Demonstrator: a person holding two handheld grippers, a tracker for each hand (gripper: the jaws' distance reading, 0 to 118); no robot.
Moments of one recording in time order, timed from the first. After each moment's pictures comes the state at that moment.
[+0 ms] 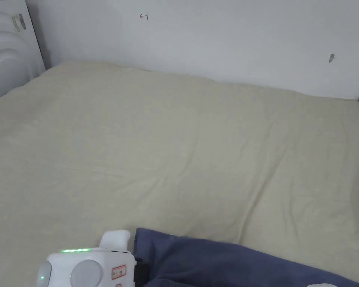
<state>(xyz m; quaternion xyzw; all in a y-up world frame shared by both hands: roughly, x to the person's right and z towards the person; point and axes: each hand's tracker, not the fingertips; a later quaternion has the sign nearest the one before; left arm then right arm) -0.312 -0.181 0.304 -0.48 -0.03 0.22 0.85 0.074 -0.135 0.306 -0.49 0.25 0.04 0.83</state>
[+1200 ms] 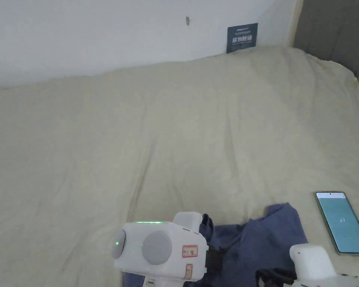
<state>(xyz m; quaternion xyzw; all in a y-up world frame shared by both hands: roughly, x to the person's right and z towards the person) 0.033 -0.156 0.201 -0.56 -0.31 0.07 0.76 0.250 -0.134 0.334 -0.44 0.13 -0.12 0.88</state>
